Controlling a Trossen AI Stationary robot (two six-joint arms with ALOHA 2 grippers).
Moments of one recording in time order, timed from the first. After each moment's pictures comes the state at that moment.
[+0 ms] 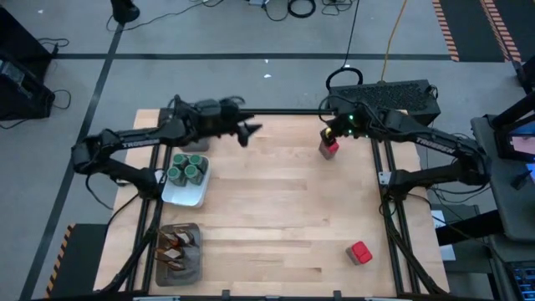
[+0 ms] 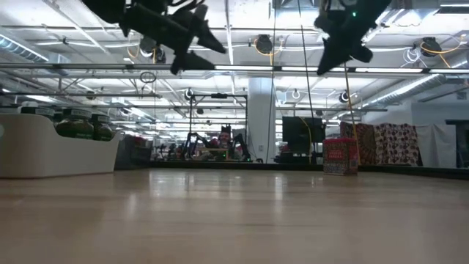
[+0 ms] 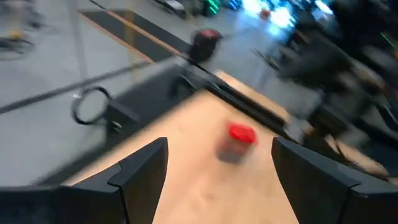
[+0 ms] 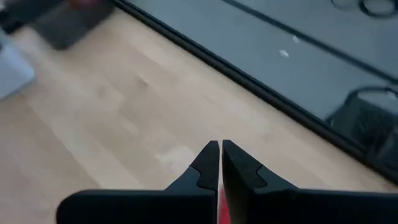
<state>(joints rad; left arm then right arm) 0.44 1.31 0.94 0.11 0.04 -0.33 -0.41 1.13 1.10 -0.73 0.26 0.38</state>
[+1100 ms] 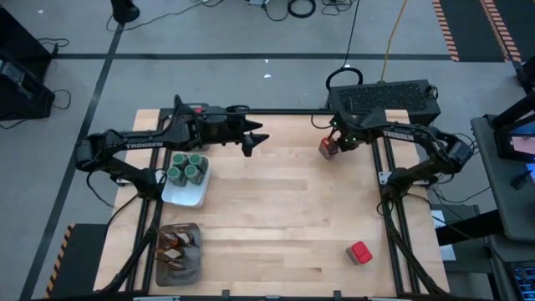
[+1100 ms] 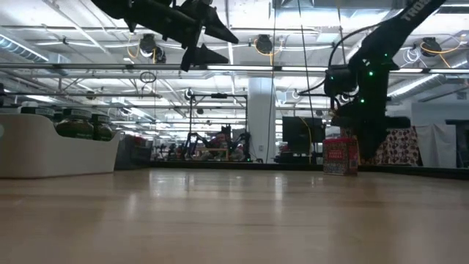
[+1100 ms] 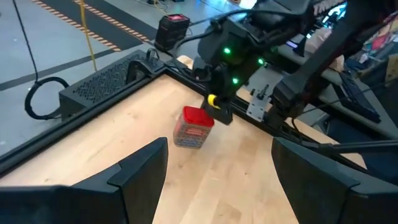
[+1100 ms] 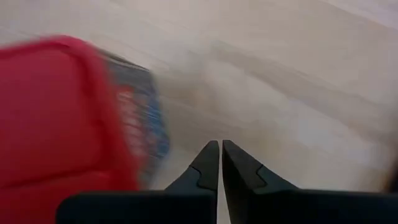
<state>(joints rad) 0.31 1.36 0.97 0.12 0.06 -0.36 -0.74 1.41 0.77 -0.73 0.13 0.52</state>
